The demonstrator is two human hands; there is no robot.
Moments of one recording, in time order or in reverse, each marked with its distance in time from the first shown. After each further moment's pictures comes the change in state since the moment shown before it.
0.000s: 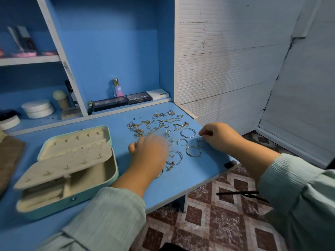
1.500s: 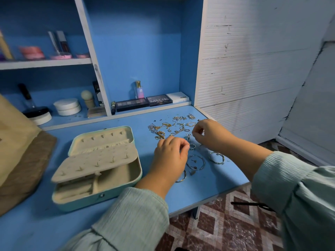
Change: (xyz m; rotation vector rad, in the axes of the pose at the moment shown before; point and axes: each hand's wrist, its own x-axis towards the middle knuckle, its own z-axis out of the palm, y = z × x) left_hand -0.001 -0.008 -0.001 -0.188 0.095 0.055; right_hand 0.031 -0.065 0.025 -0.002 0.047 -0.249
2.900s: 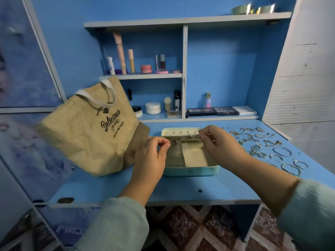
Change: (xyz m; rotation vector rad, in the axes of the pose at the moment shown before) left_hand -0.119 -0.099 -0.160 -0.009 0.506 -0.198; right_hand -0.063 -0.179 0.034 0.416 -0.005 -0.228
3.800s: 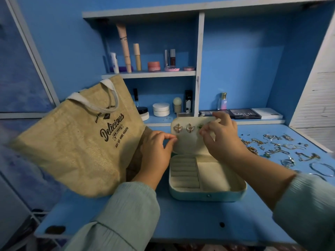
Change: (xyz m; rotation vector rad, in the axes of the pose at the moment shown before) left_hand 0.072 -0.051 0.037 0.100 -0.007 -0.034; right_hand 0.080 0.008 0.035 -0.167 0.058 -0.007
